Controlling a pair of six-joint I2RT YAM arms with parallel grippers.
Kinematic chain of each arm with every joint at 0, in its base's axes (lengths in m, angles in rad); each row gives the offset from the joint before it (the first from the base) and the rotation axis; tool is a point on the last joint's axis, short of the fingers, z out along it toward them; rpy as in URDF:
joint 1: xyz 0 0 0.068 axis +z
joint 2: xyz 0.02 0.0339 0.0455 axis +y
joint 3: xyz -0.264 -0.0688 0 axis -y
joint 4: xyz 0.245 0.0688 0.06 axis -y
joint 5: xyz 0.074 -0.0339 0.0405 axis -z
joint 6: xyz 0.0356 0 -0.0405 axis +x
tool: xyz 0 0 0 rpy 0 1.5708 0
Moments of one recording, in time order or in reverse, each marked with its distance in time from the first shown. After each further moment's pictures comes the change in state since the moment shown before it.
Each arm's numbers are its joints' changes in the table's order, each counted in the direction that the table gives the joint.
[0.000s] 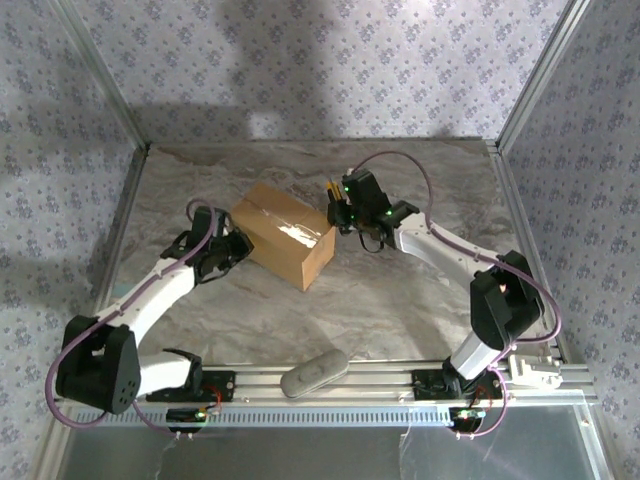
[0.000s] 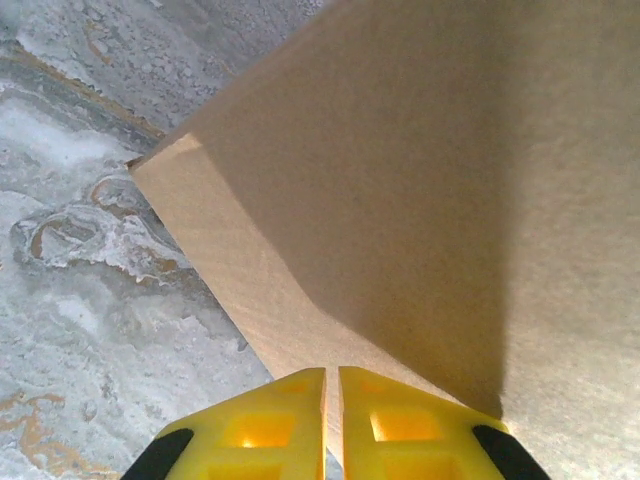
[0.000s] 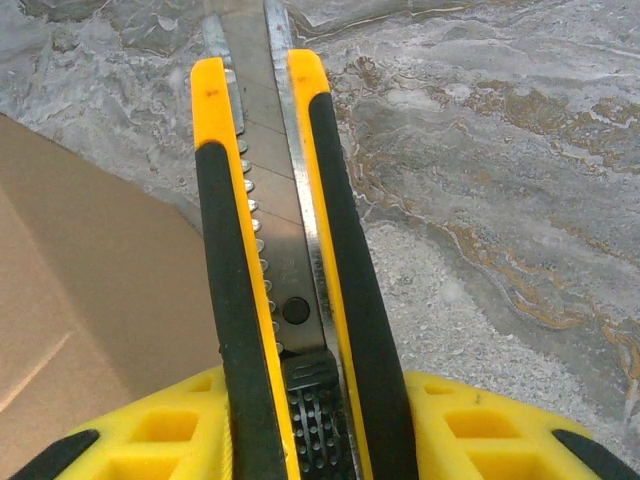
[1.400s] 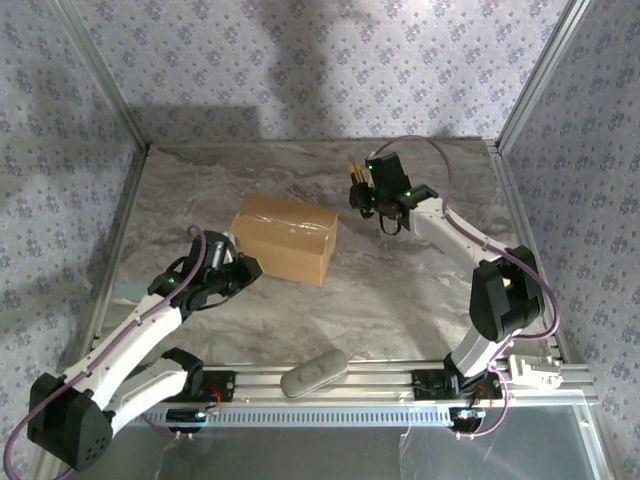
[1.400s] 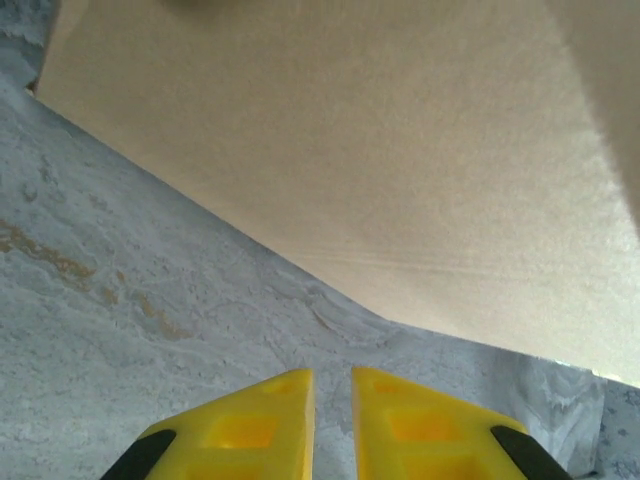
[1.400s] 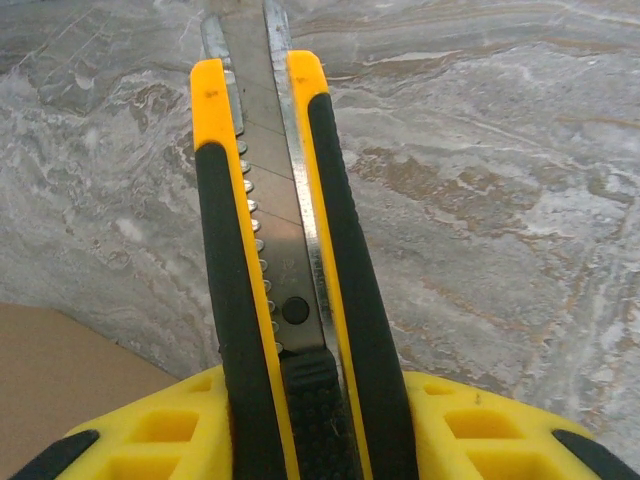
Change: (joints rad) left arm -0.169 -0.314 -0.100 -0.171 0.025 -0.101; right arm -0.157 0.043 0.080 -0.047 -0.034 -0.106
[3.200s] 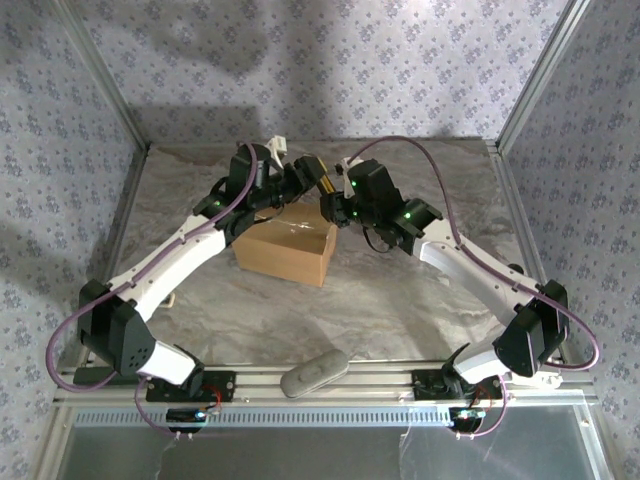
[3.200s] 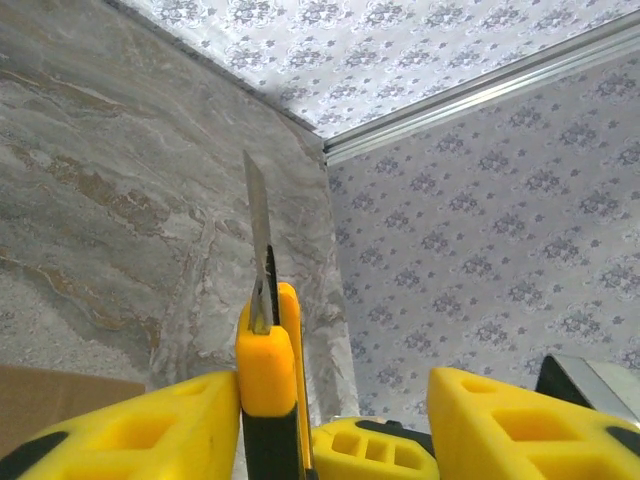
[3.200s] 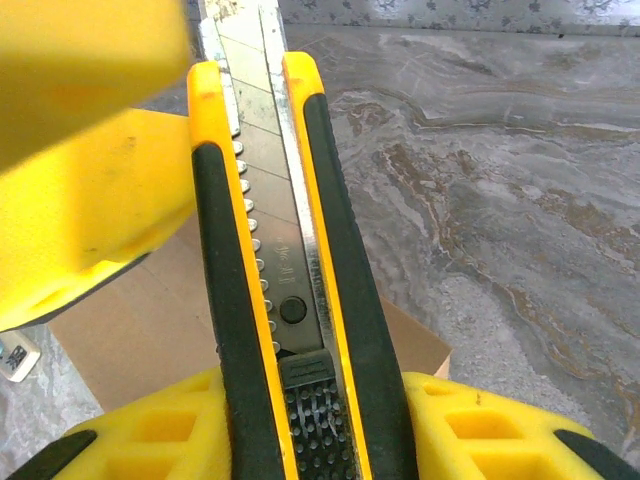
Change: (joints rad) left arm -0.128 0.538 0.671 0.353 0.069 -0.080; right arm 0.233 -0.212 0.027 -0.075 0.007 -0.029
